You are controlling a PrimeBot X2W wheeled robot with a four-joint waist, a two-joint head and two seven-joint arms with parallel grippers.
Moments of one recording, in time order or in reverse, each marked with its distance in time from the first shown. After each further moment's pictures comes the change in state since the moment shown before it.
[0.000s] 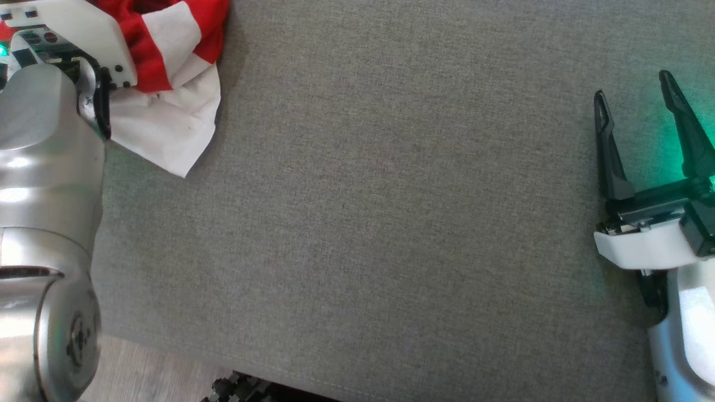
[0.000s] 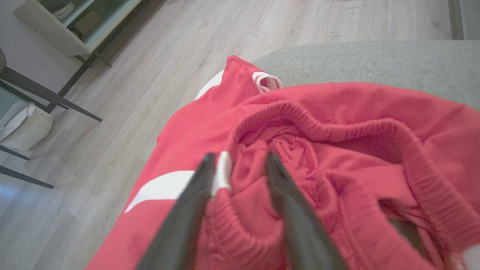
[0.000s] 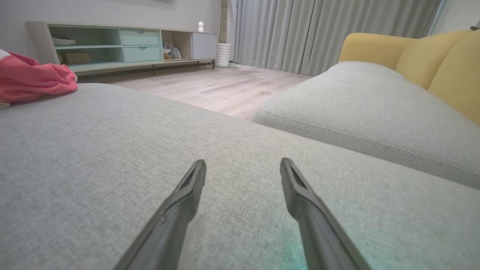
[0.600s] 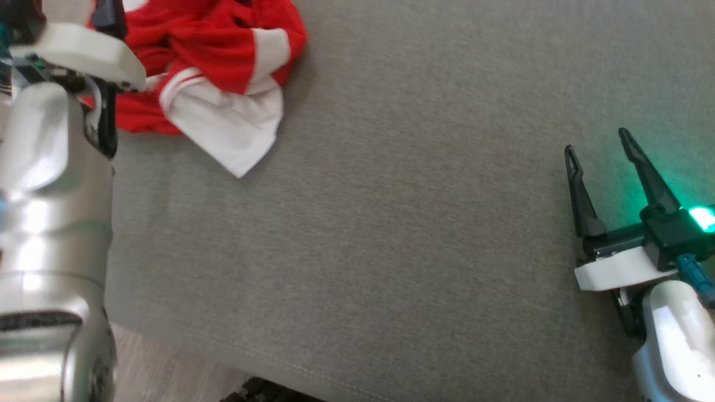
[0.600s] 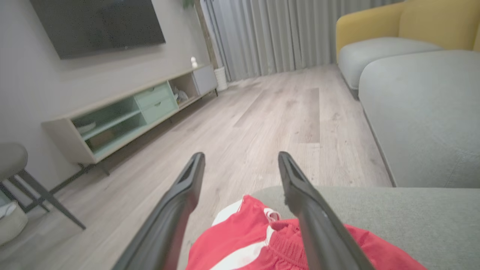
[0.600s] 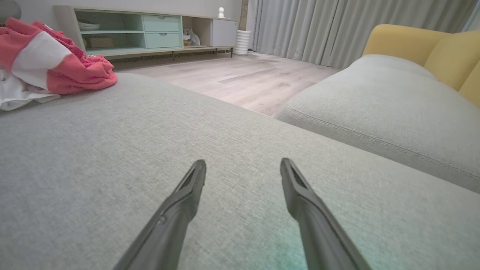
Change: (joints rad) left arm 0.212 -0.004 0.015 -0.394 0.005 -0.163 -0.259; right arm 0.046 0.006 0.036 0.153 0.000 0.000 0.022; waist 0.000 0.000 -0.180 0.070
